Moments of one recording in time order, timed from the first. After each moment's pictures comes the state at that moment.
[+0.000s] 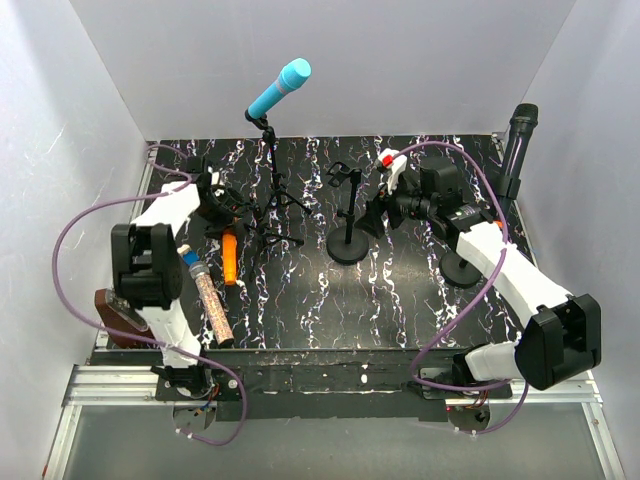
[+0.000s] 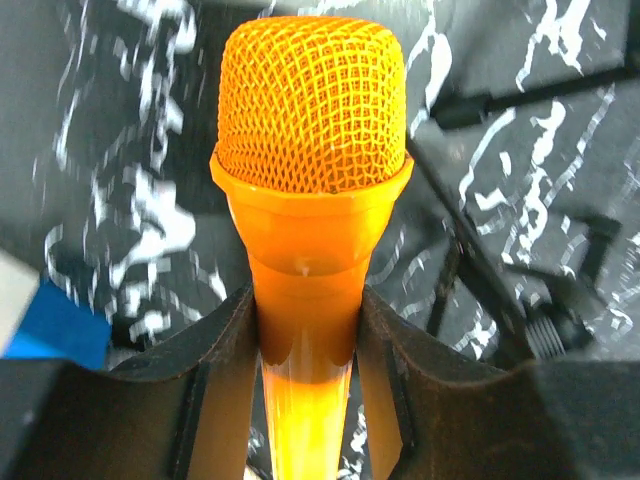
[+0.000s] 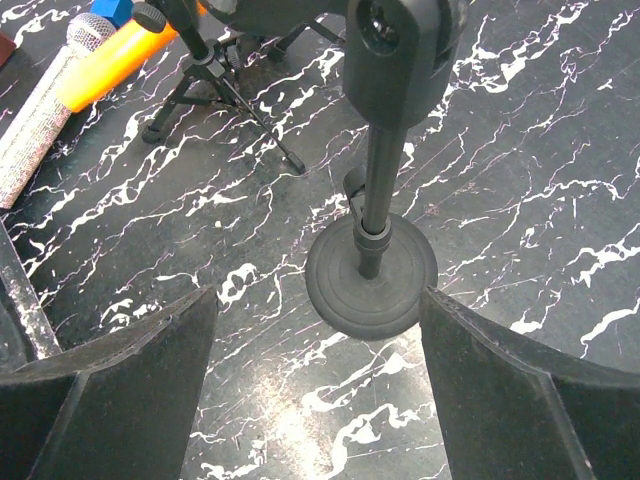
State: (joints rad) left arm -0.02 1.93 1.42 -0.76 0.18 -0.18; right arm 0.41 1.33 1.10 -0.26 -0.58 -0.14
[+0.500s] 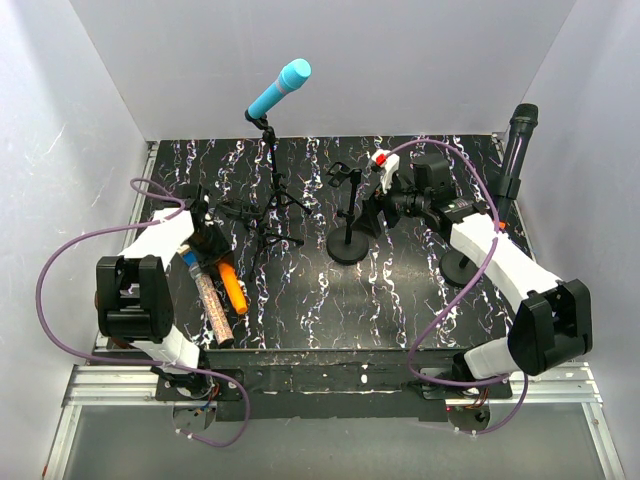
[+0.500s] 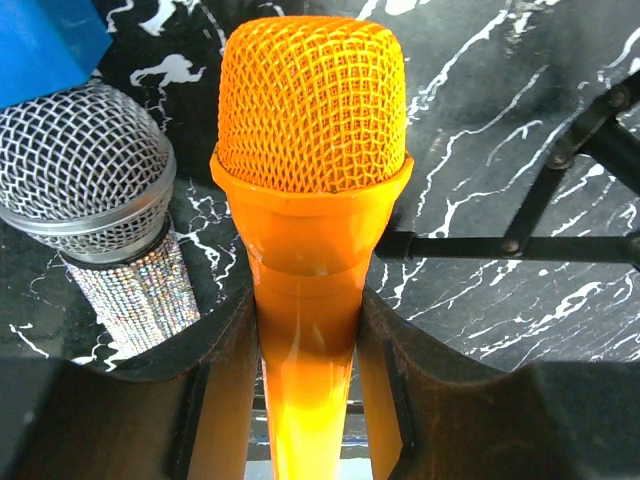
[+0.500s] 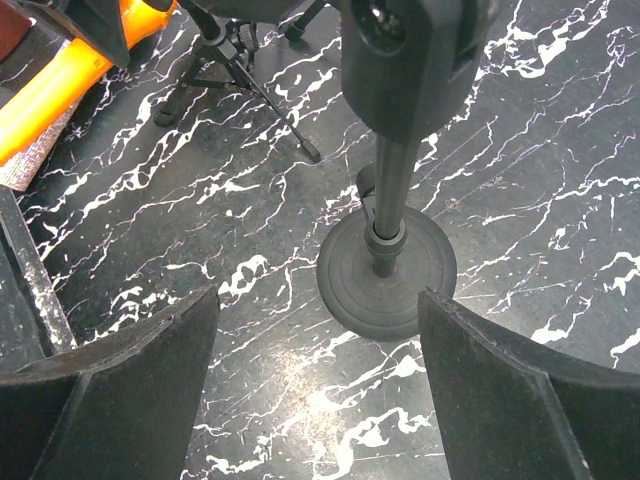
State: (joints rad) left arm -0.02 1.60 1.10 -0.89 0.12 -0.52; right arm 0.41 1.41 1.14 -0.31 -0.63 -0.16
